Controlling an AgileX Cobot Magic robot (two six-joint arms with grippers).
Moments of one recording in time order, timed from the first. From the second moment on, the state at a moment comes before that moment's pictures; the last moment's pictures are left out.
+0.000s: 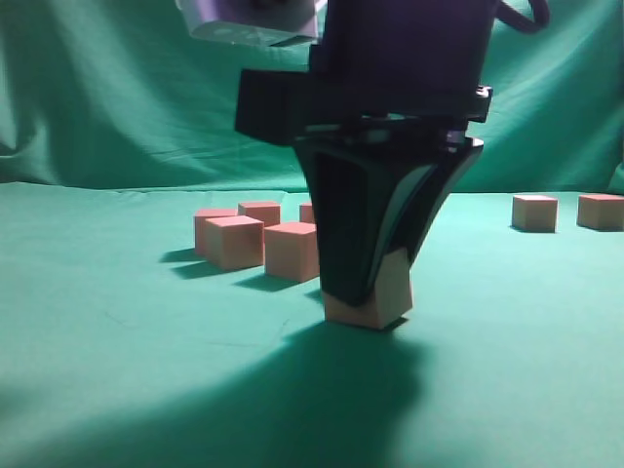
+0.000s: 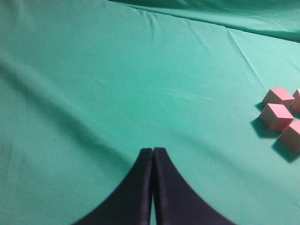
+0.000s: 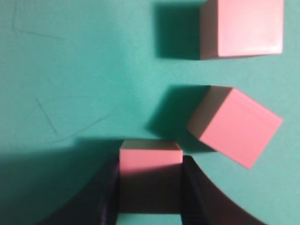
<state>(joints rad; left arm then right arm) -0.01 -0.01 0.02 -0.12 0.36 -0.08 0.96 1.75 -1.00 -0.13 0.68 0.03</state>
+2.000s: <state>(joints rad) -0.01 -0.01 0.02 -0.12 0.36 -0.08 0.37 1.69 -1.44 -0.27 1.16 0.25</state>
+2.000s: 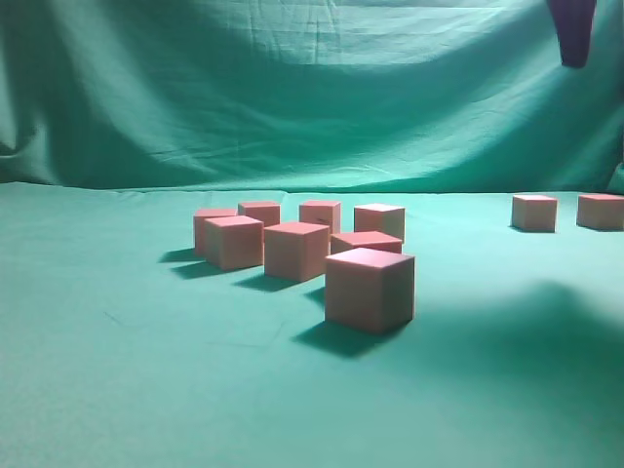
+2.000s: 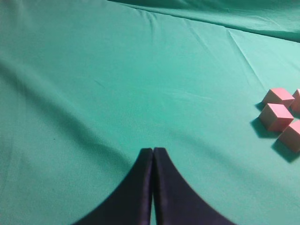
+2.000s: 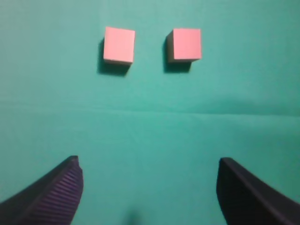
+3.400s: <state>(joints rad) -0.01 -0.01 0.02 -0.12 0.36 -0.08 0.28 2.06 -1.49 -0.14 0.64 0.16</state>
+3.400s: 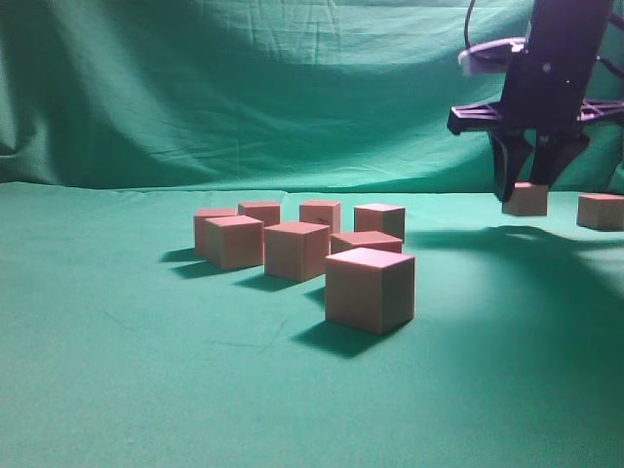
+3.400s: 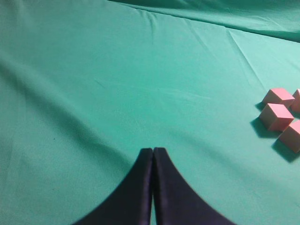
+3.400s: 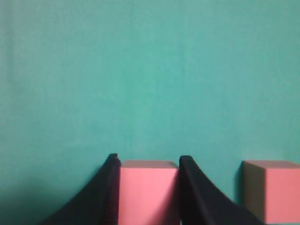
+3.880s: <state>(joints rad) -0.01 -0.01 0.02 -0.12 0.36 -0.08 0.32 1.88 -1.74 0.00 1.06 0.12</state>
